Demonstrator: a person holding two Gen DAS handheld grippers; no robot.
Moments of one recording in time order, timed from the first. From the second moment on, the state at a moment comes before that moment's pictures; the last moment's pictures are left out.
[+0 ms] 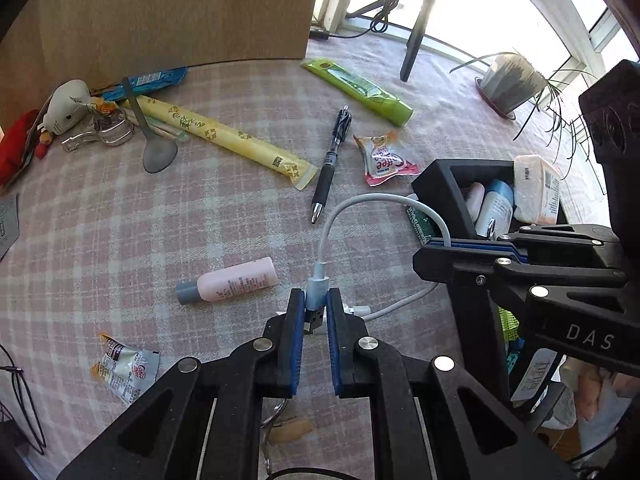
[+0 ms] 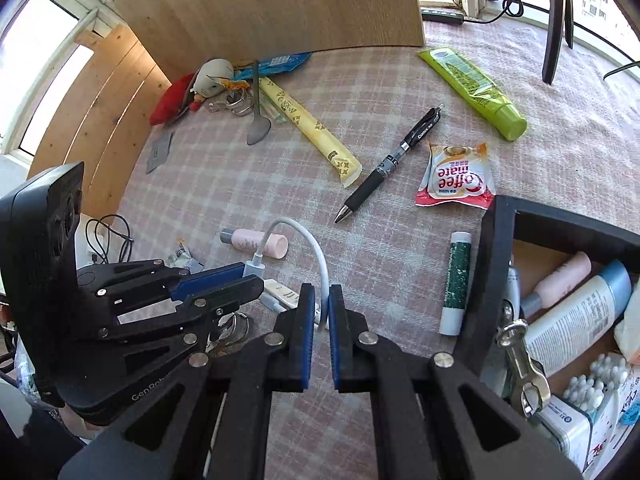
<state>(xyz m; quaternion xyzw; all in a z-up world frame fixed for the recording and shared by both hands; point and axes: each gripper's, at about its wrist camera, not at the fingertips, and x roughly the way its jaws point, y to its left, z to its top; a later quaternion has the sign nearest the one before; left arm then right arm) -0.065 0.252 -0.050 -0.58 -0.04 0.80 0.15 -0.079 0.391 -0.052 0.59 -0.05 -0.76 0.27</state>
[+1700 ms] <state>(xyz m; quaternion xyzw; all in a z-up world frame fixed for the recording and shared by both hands) -0.031 0.356 0.035 -0.51 0.04 0.83 0.22 -0.003 0.569 0.030 0.52 -0.13 -0.83 0.16</state>
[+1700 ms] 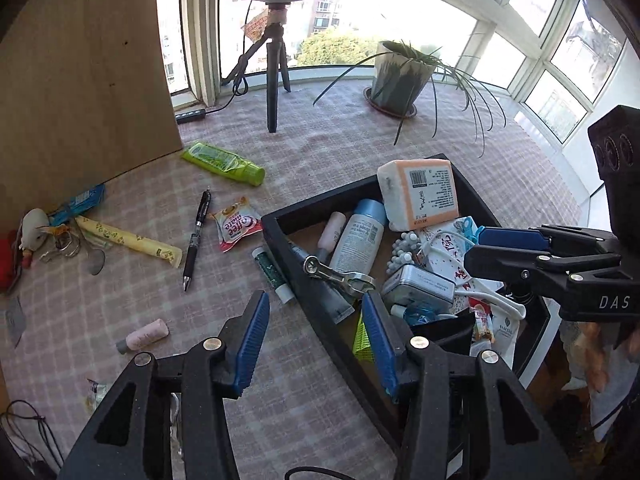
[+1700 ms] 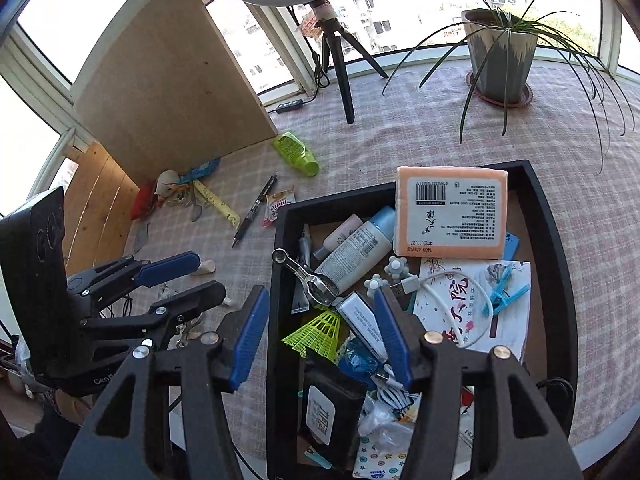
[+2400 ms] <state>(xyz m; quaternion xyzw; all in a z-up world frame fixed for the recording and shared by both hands) 0.019 0.178 -0.059 -0.60 -0.08 0.79 0.07 0.003 0.395 -0.045 0.60 -0.11 -0.73 0.30</state>
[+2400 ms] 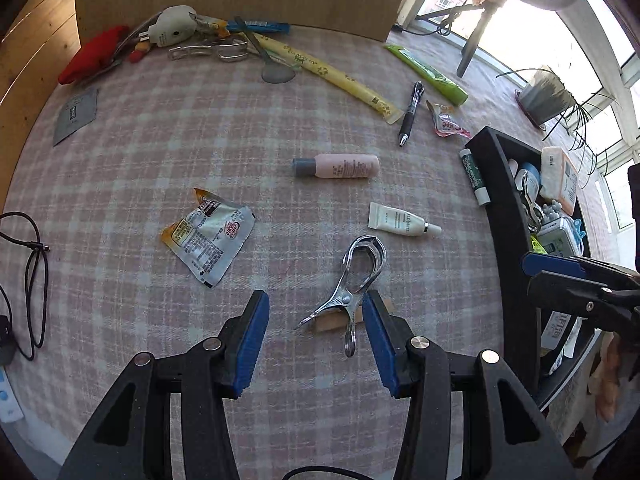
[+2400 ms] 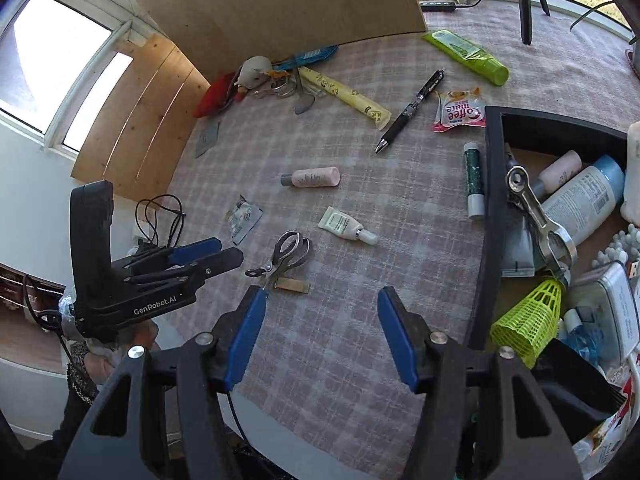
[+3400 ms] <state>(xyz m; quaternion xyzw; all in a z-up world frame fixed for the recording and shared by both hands) 0.008 0.193 -0.099 -0.59 -0.10 0.79 0.14 -0.019 0.309 -0.129 0.65 -0.22 -0.67 0.26</state>
